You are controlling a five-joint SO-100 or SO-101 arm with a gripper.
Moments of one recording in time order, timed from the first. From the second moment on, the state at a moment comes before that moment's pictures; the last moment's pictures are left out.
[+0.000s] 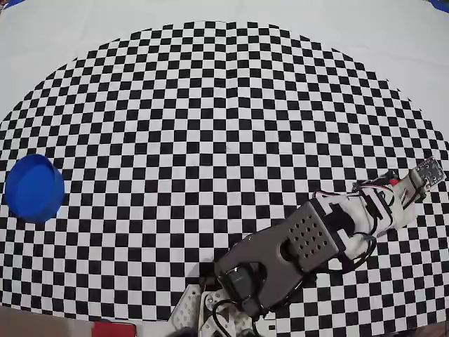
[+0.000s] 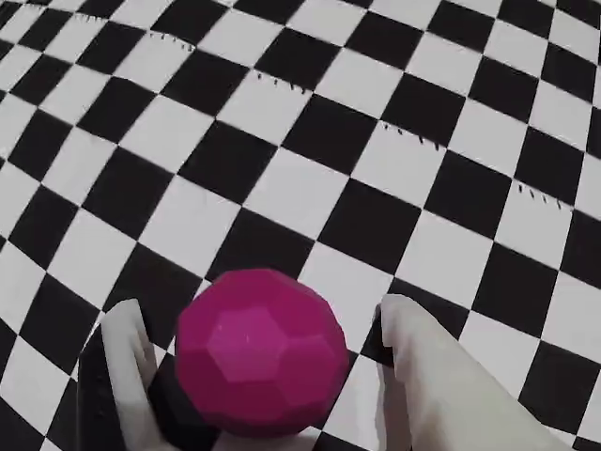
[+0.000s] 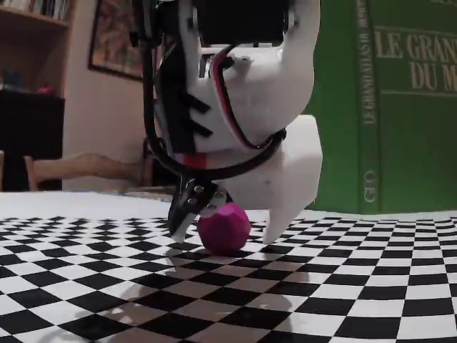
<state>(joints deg) 64.3 56.2 98.0 -1.8 -91.2</state>
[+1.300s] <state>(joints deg) 64.3 52.6 93.8 -1.8 -91.3</state>
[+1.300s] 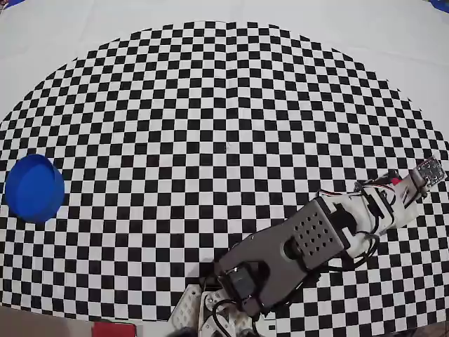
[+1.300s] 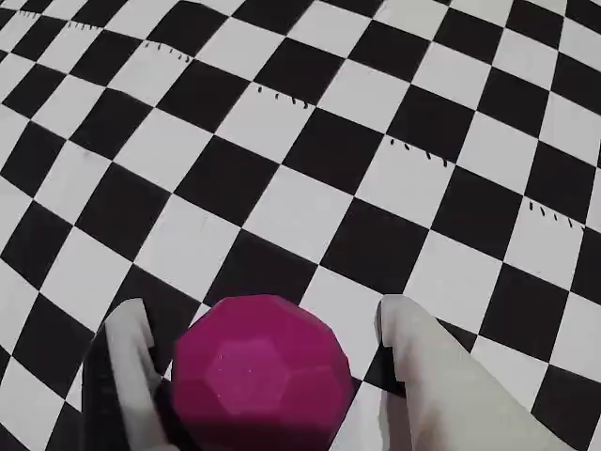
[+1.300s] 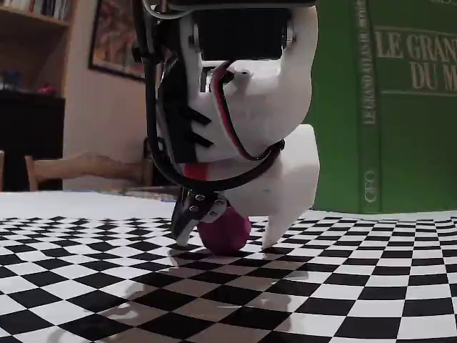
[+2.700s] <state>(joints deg) 65.0 78.6 110.7 -1.8 -91.2</state>
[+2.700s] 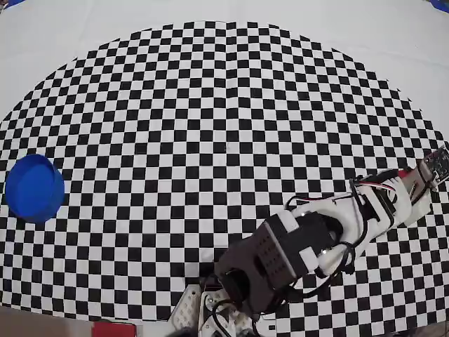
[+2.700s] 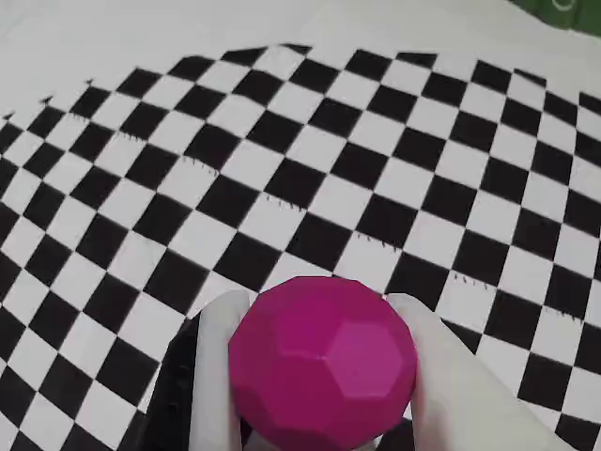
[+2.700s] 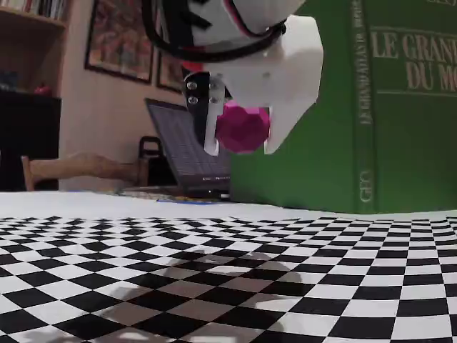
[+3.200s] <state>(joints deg) 70.3 99.7 124.4 -1.8 -91.2</state>
